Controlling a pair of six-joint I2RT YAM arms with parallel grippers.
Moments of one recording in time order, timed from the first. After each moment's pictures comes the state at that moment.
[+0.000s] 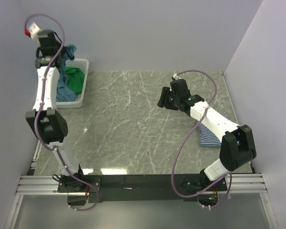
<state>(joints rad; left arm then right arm) 0.15 1.97 2.06 -0.41 -0.22 -0.68 0.45 1.53 1.17 -0.39 0.00 0.54</state>
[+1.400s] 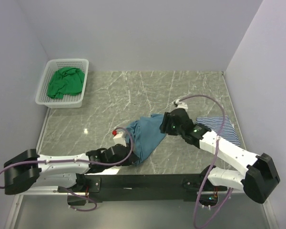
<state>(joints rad) -1.18 1.09 0.35 0.08 -0.24 -1.13 0.66 1.11 0.73 -0.36 0.21 0.68</state>
